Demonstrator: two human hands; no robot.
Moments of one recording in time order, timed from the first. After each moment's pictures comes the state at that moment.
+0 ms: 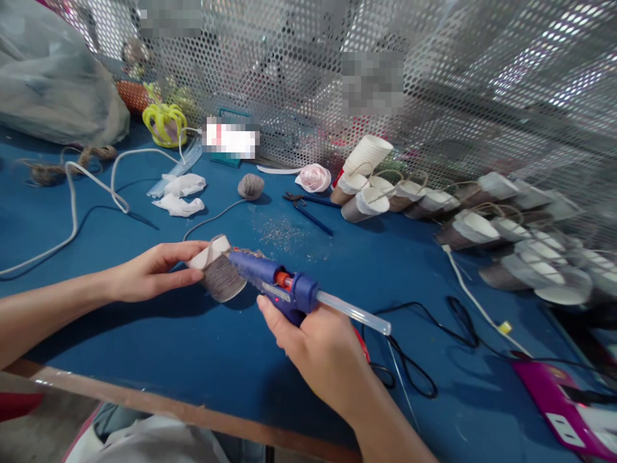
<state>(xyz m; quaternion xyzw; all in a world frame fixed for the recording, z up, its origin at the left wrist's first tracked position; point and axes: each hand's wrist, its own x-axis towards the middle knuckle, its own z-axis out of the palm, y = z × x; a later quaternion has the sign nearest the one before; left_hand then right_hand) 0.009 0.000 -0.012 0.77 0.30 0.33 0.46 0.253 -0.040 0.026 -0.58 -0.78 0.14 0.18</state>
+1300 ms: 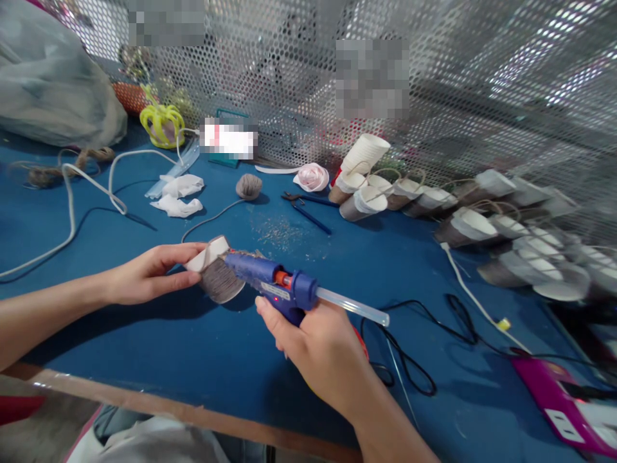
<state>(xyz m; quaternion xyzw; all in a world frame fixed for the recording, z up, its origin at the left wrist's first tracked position) 0.008 -0.001 -0.011 0.79 0.29 0.31 0.44 0.249 -0.042 0.029 -0.62 -0.72 0.25 0.19</state>
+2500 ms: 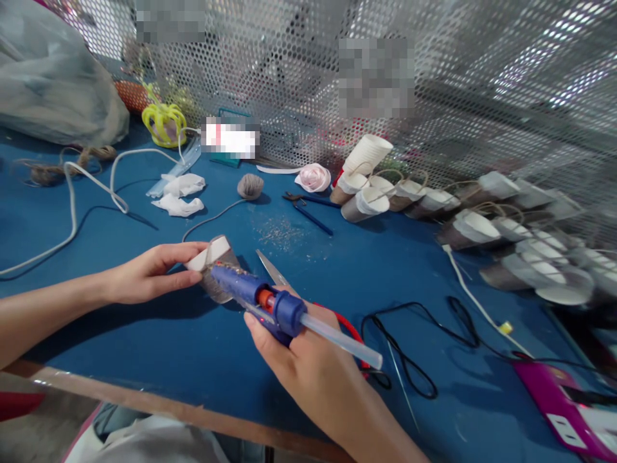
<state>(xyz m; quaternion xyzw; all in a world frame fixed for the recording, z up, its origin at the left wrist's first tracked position) 0.009 -0.002 -0.010 0.78 0.29 0.33 0.44 0.247 -0.050 0.030 -0.49 -0.85 0.07 0.19</state>
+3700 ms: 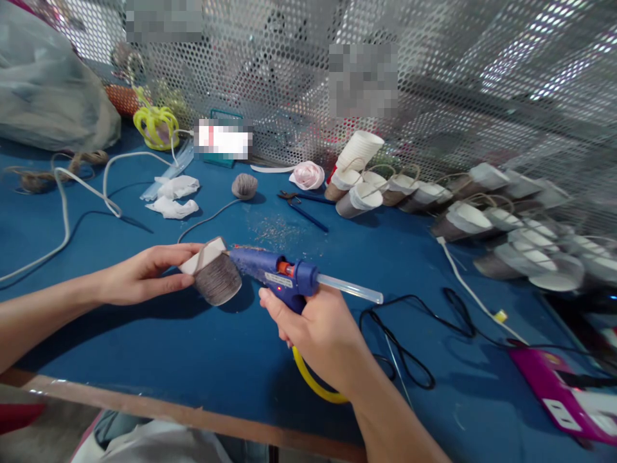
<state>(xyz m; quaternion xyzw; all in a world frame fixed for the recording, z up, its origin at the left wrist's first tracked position) 0.002 0.002 -0.012 0.81 0.26 0.30 0.43 0.252 -0.029 0.028 -0.60 -0.68 0.36 0.22</state>
